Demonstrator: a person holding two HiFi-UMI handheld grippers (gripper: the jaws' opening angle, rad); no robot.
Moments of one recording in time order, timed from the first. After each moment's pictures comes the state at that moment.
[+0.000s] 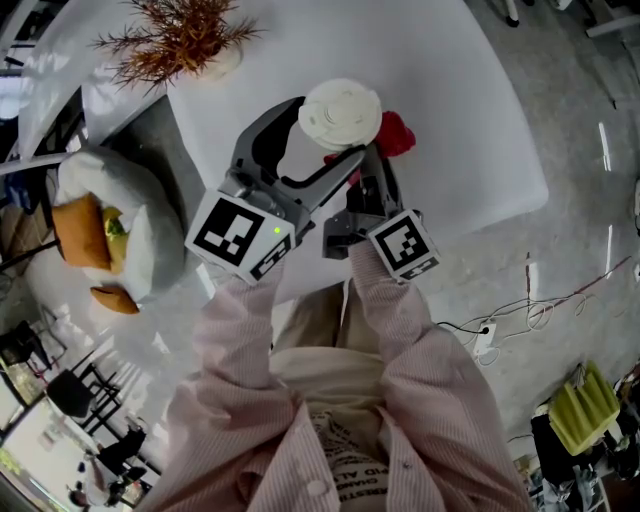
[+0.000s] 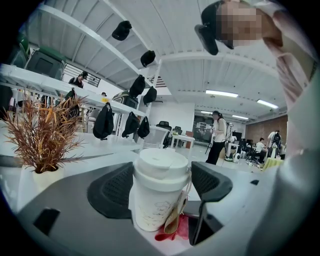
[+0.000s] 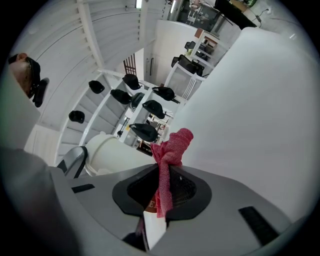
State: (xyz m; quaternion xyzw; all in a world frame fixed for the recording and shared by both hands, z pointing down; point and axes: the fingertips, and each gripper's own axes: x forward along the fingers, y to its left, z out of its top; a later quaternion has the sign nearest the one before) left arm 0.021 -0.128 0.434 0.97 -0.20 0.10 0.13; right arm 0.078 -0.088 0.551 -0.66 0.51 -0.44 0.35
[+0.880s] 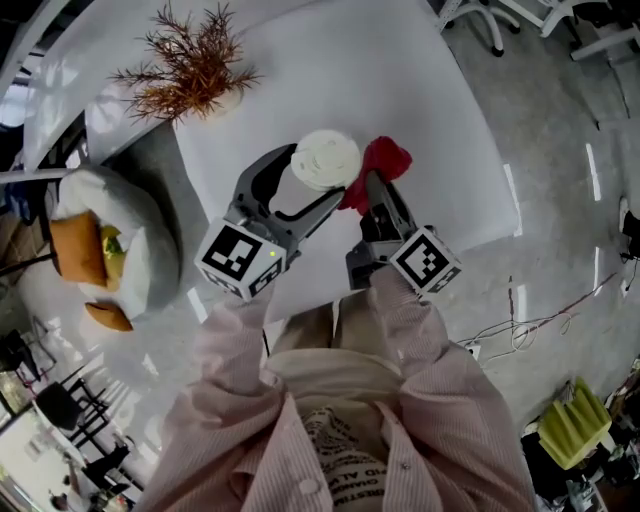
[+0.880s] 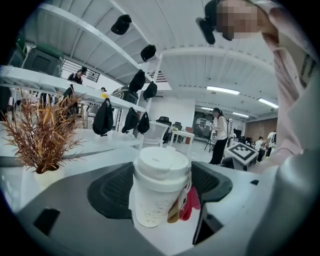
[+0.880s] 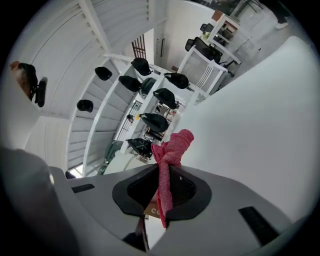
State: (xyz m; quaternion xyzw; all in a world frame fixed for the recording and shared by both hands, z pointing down) left arm 0.020 -0.128 0.436 0.96 -0.20 0.13 0.14; right arm 0.107 -0.099 0.504 -0.60 0.59 -0.47 0.27
